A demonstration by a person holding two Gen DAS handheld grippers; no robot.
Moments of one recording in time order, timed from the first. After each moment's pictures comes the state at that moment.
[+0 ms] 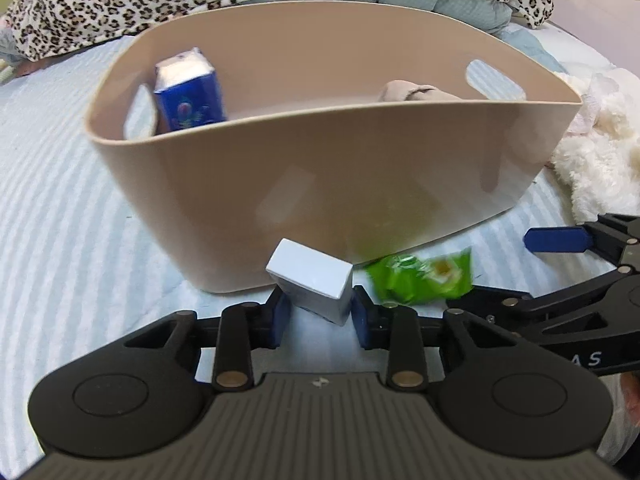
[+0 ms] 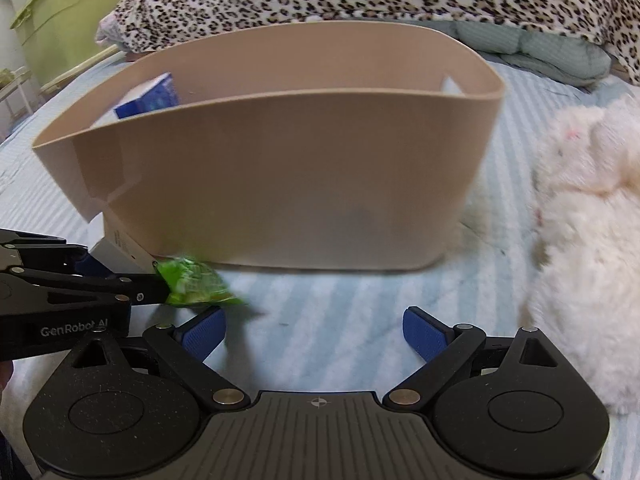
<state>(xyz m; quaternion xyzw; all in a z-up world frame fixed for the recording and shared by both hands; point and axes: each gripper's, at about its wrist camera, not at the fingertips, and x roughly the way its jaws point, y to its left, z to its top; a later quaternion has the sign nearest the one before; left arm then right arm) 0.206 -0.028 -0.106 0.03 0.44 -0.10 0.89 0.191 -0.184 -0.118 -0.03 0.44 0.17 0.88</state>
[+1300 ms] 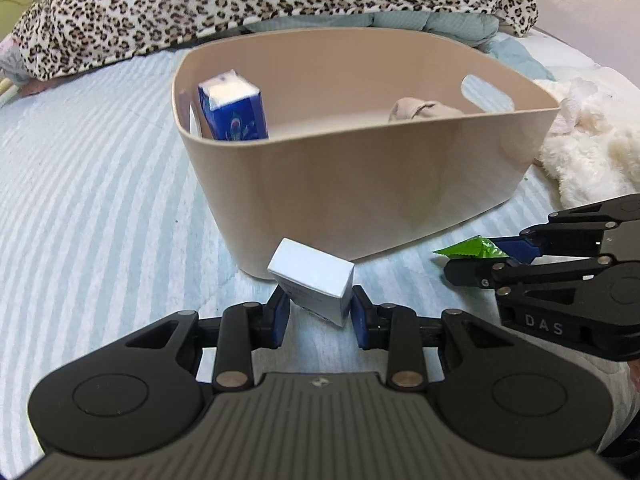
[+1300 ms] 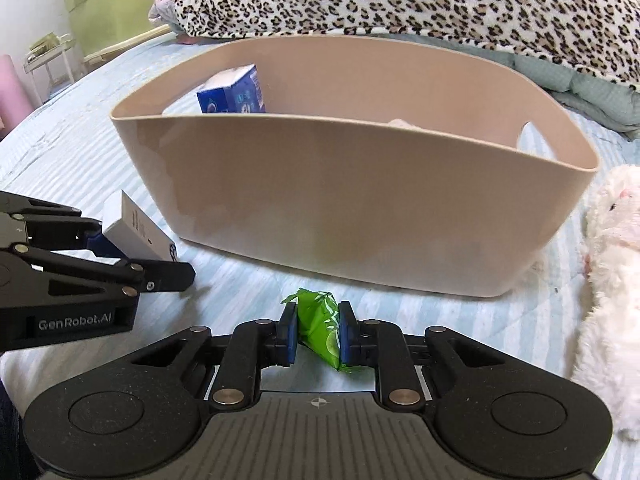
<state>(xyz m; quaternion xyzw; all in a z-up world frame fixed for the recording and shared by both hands) 0.171 0.009 -0.083 0.04 0.41 -0.12 0.90 0.174 -0.155 -0.113 -0.07 0.42 0.21 0.88</state>
